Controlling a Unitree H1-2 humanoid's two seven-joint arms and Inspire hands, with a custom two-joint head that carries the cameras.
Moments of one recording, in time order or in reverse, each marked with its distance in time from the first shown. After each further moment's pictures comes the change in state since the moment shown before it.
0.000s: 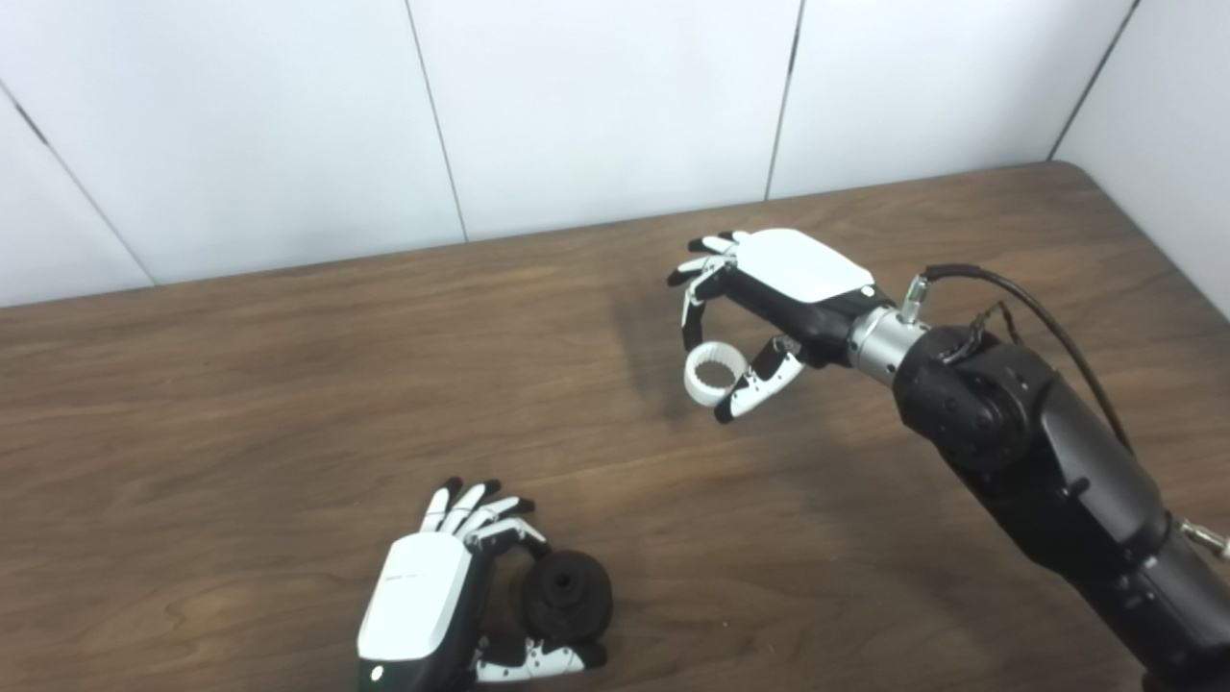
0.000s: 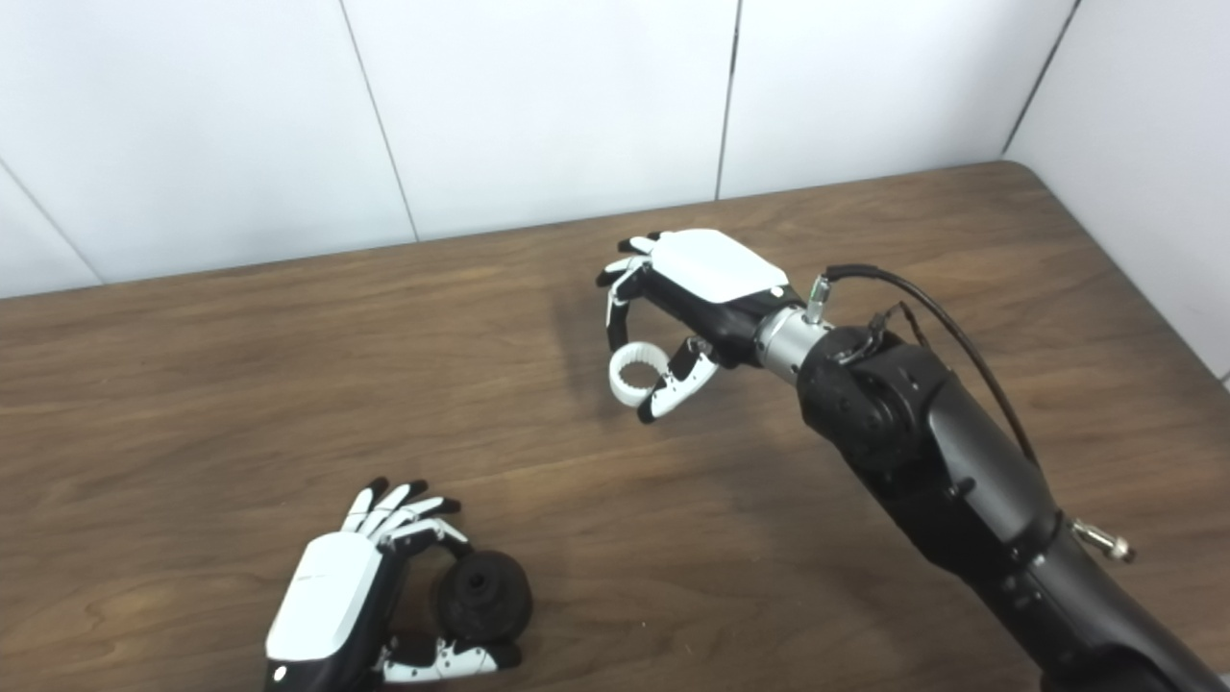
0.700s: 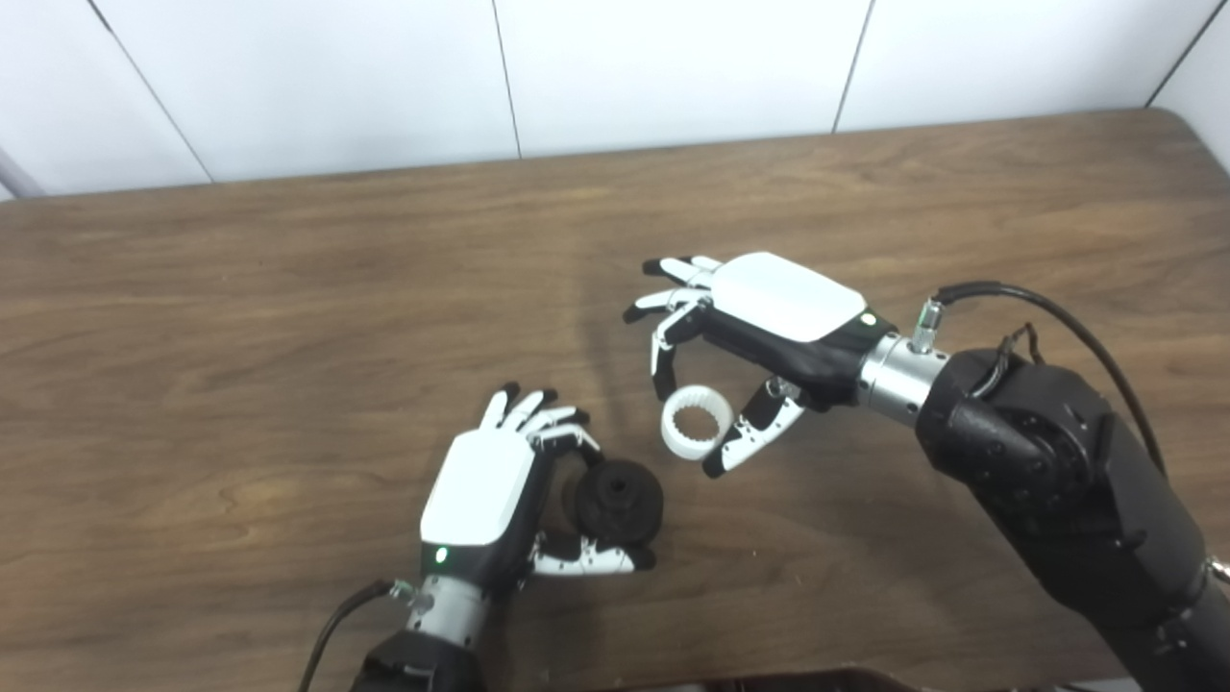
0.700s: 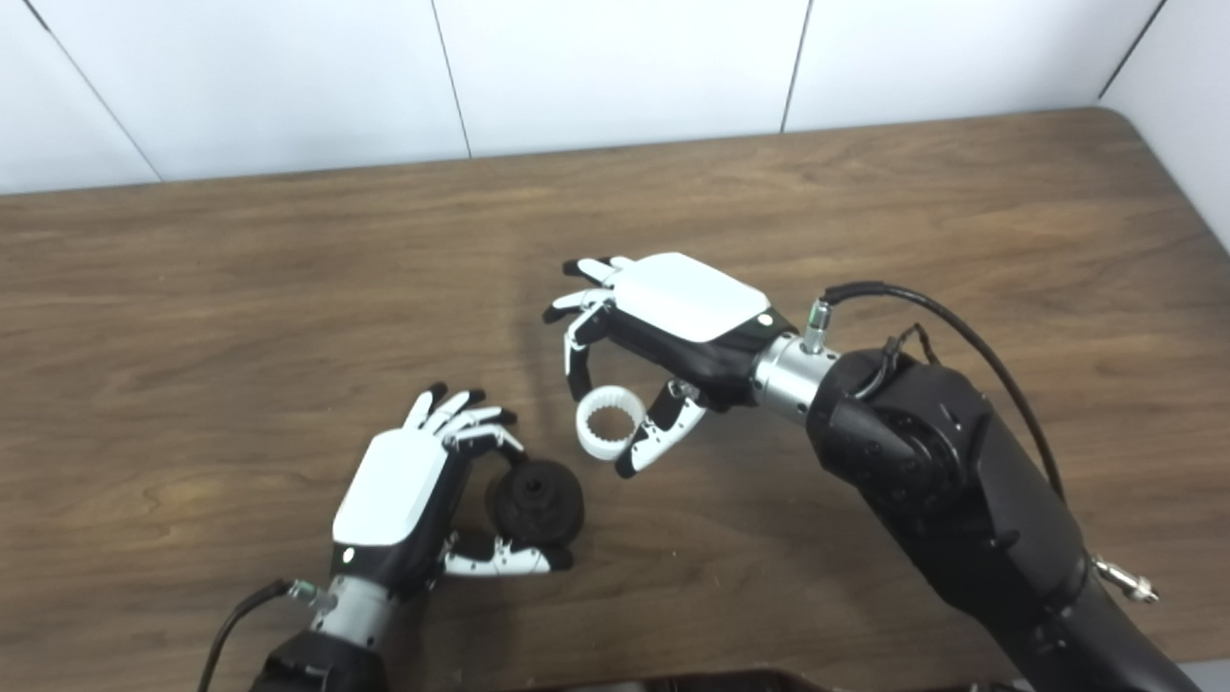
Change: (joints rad) left arm -0.033 -0.044 -0.032 -0.008 0.062 0.064 -0.045; right arm 0.061 0.097 0.063 -0.212 0.011 -0.026 0.214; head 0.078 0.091
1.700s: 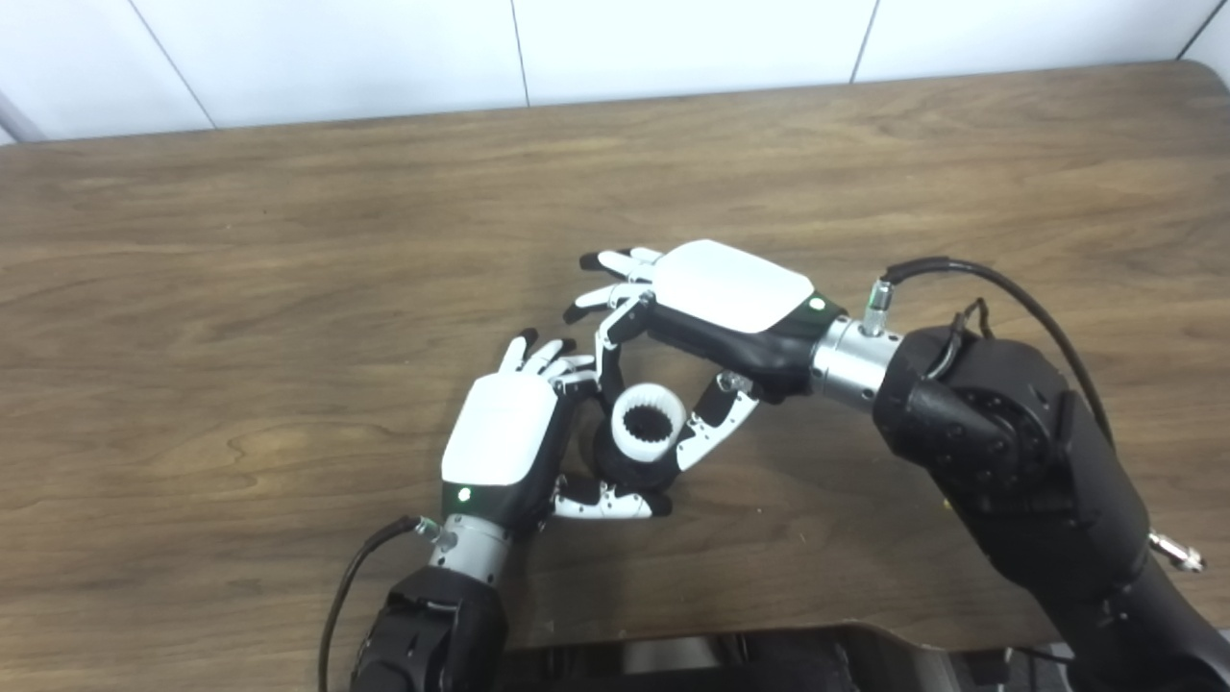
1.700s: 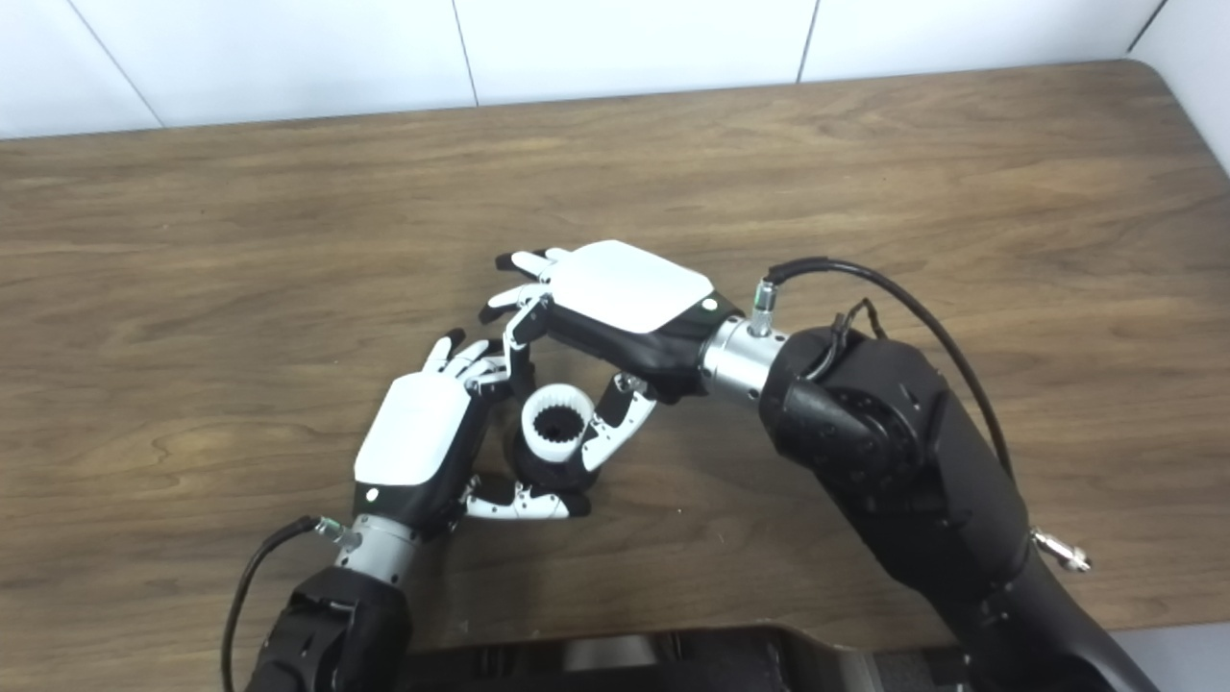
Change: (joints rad) left arm -0.026 -0.022 -0.025 -0.005 0.045 0.041 -0.035; right arm -0.006 0.100 0.041 0.029 -0.035 -0.025 0.052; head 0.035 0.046
